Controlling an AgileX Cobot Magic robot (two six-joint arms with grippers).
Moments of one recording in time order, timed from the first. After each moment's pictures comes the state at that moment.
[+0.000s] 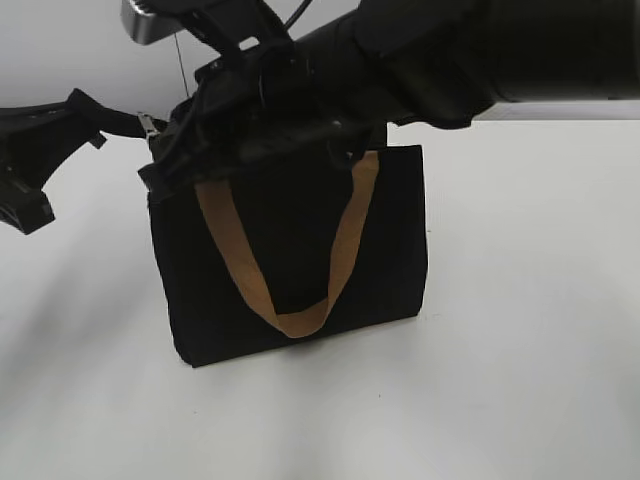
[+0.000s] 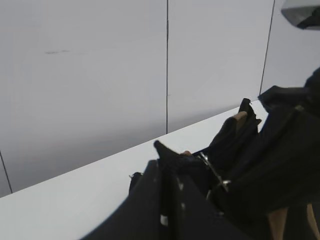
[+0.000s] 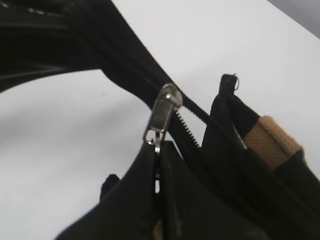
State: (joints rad) left arm -0.10 1.29 -0.36 0.70 -0.95 -0.30; right arm 0.75 1.82 -1.28 1.00 0.25 -1.08
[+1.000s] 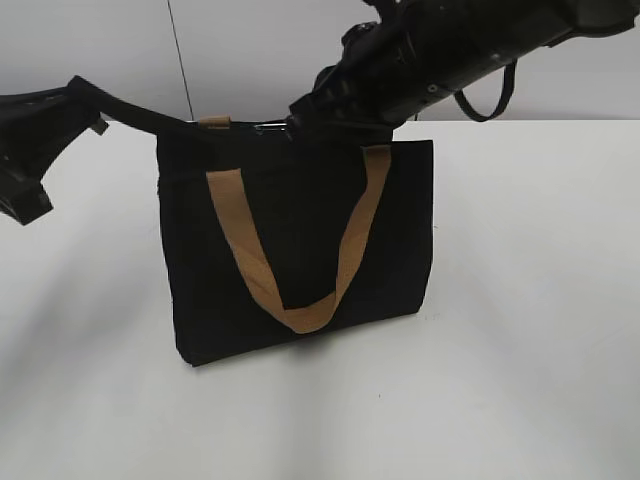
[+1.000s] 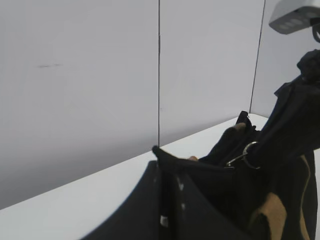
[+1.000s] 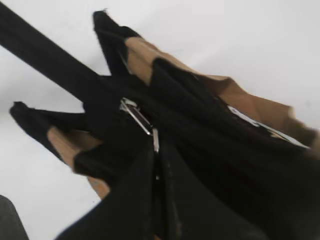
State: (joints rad) left arm -0.11 1.29 -0.36 0.67 -1.02 -0.30; right arm 0.51 1.73 -1.28 0.75 0.56 -0.74
